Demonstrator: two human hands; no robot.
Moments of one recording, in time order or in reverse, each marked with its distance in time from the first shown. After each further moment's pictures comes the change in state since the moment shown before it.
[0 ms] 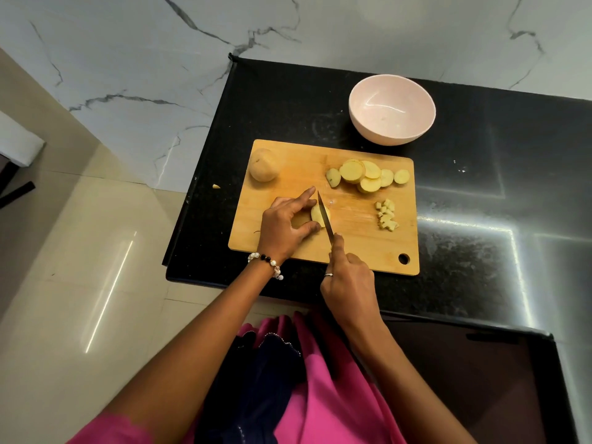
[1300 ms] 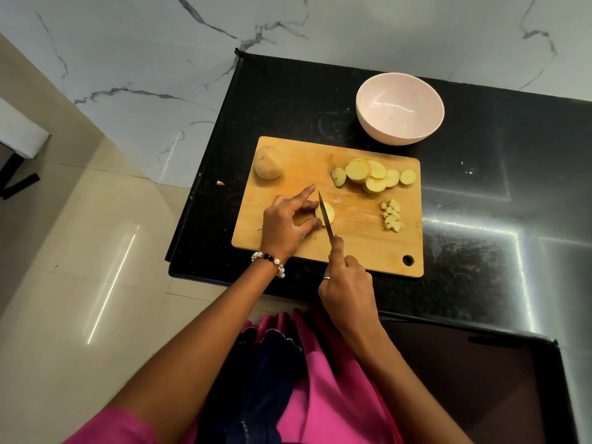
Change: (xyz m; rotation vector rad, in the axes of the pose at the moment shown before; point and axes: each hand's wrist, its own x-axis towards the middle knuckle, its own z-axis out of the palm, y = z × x) left_hand 0.000 -0.003 0.002 -0.010 0.069 -0.030; right_hand -0.005 -0.009 0.000 -0.071 -0.045 0.003
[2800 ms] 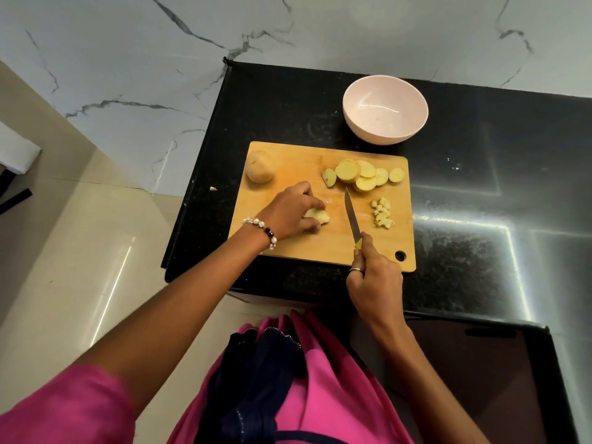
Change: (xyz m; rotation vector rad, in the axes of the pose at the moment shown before) left_hand 0.047 0.027 -0.020 0.388 -0.628 0.170; right_hand 0.000 0.032 -0.023 0.293 0.185 0.144
